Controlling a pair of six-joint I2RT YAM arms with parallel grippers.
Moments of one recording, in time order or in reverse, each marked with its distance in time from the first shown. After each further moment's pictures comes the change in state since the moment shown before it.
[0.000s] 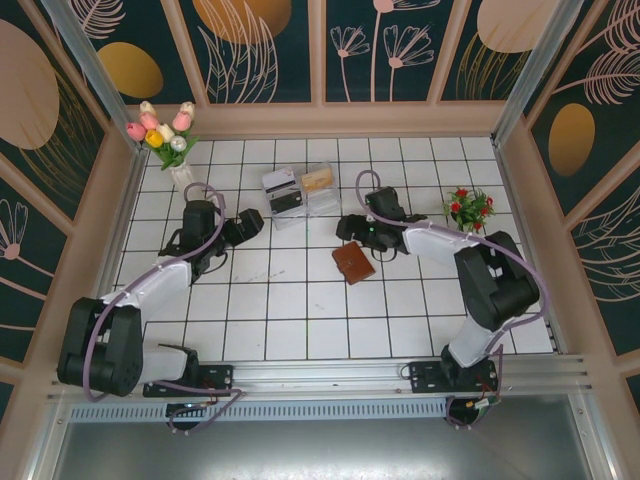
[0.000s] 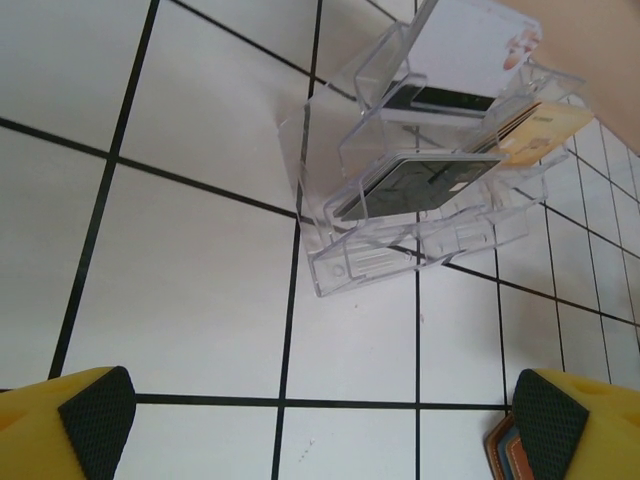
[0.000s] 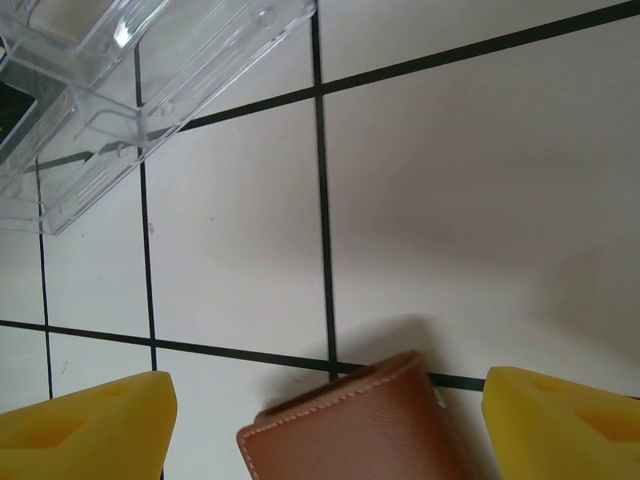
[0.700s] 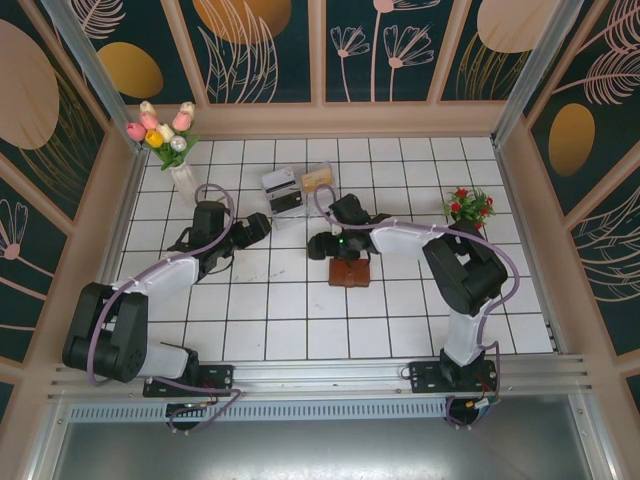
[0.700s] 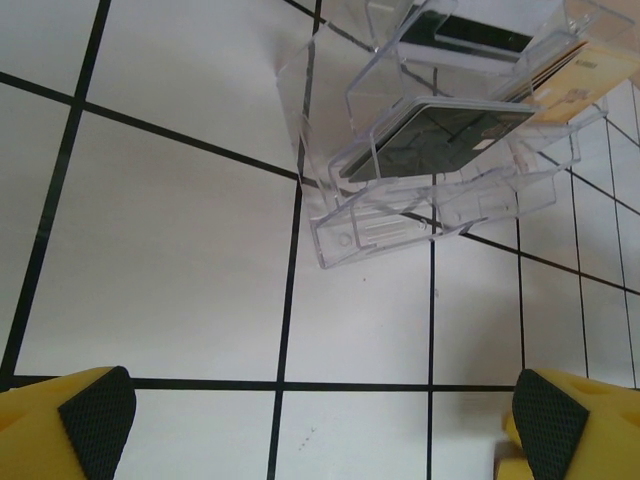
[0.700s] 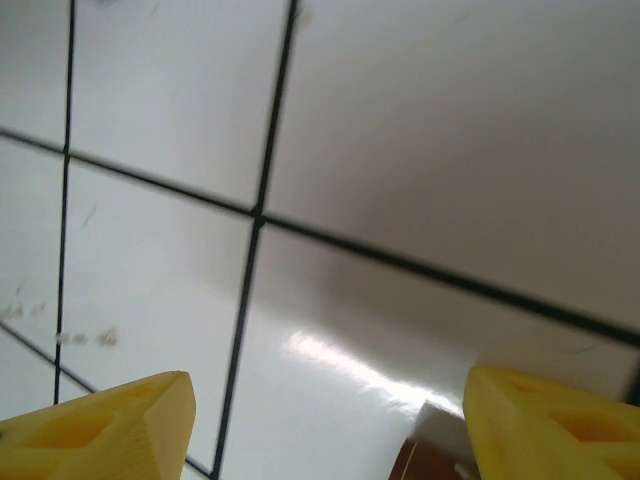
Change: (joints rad) left arm -0.045 0.072 0.015 0.000 -0.006 -0.009; right arm 0.177 0.160 0.142 -0.100 -0.101 -0.134
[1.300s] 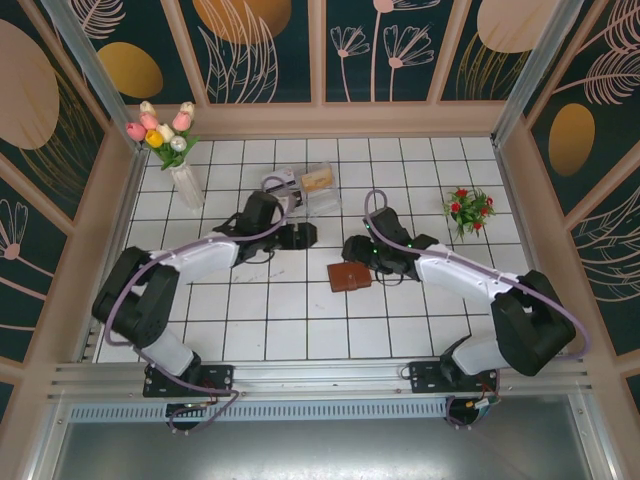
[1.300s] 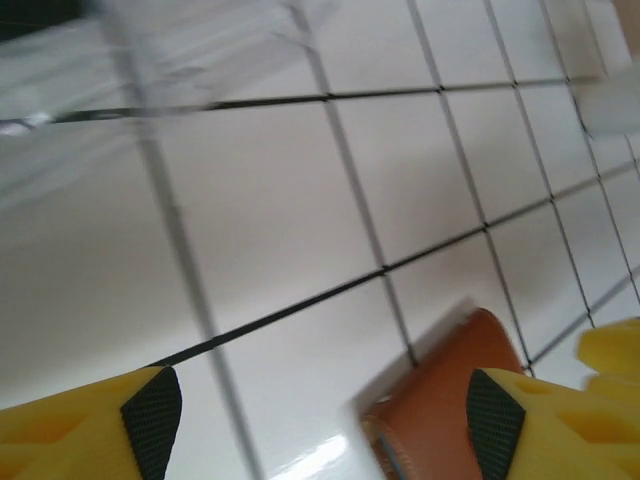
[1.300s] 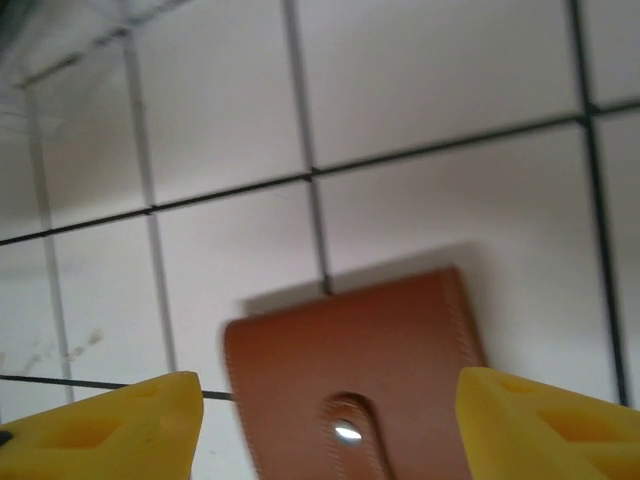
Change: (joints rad) left arm -0.293 0.260 0.267 -0.054 0.124 0.187; right arm -0.052 -0.469 -0.322 -0.084 0.239 0.319
